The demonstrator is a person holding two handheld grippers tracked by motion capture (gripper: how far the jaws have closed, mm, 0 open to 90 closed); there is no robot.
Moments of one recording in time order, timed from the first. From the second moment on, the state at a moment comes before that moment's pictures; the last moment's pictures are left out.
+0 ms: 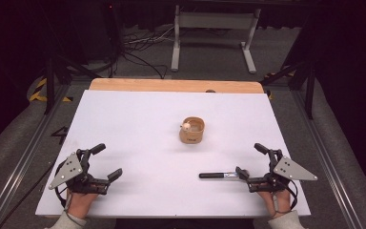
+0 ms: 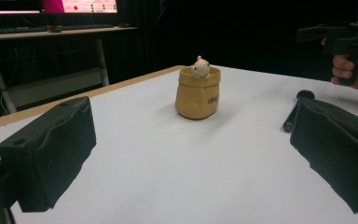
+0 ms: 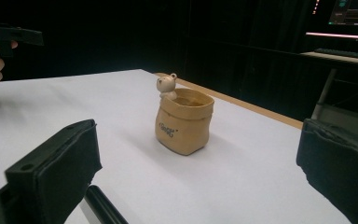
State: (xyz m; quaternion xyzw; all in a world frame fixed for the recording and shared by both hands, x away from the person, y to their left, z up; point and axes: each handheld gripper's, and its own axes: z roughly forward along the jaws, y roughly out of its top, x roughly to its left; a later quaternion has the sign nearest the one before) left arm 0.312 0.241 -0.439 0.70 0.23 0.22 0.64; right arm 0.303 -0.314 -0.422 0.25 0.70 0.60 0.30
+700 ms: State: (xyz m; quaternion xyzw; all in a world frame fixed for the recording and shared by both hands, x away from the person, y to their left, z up) left arm 0.309 0.240 -0.438 0.70 0.23 0.22 0.64; right arm 0.305 -0.313 -0.419 0.25 0.71 0.60 0.28
